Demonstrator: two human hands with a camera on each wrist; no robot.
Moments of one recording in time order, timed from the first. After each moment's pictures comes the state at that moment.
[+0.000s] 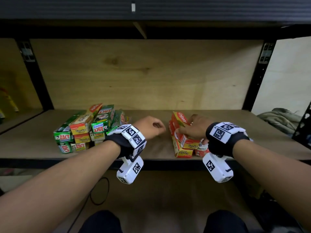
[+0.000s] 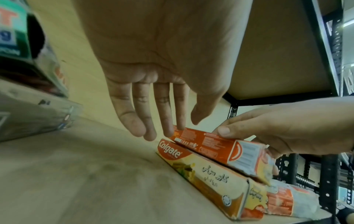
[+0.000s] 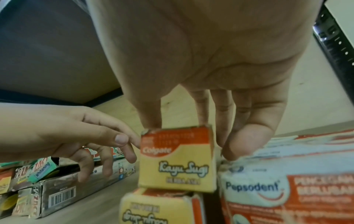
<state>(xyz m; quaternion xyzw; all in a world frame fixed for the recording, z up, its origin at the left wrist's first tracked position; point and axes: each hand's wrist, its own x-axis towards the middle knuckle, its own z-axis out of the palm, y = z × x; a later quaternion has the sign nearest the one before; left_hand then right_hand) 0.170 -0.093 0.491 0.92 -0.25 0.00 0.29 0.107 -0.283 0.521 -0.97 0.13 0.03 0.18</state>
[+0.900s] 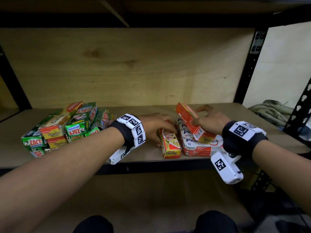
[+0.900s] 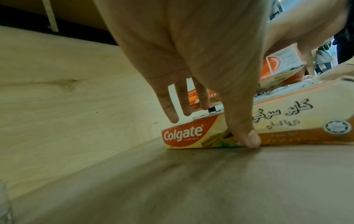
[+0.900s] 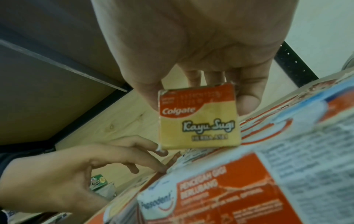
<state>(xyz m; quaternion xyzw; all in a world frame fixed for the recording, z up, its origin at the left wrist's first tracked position) 0.220 -0.145 0.483 0.84 -0.55 -0.01 0.00 0.111 -0.360 0.511 -0.92 0.16 -0.04 0.35</state>
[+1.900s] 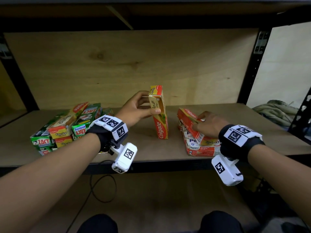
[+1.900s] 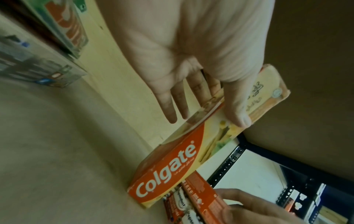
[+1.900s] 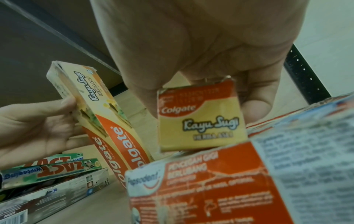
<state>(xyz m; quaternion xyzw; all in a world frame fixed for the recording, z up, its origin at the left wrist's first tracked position) 0.195 -0.100 0.503 0.69 -0.26 -0.03 0.67 0.112 -0.348 0.506 -0.96 0.17 -0.01 0.22</state>
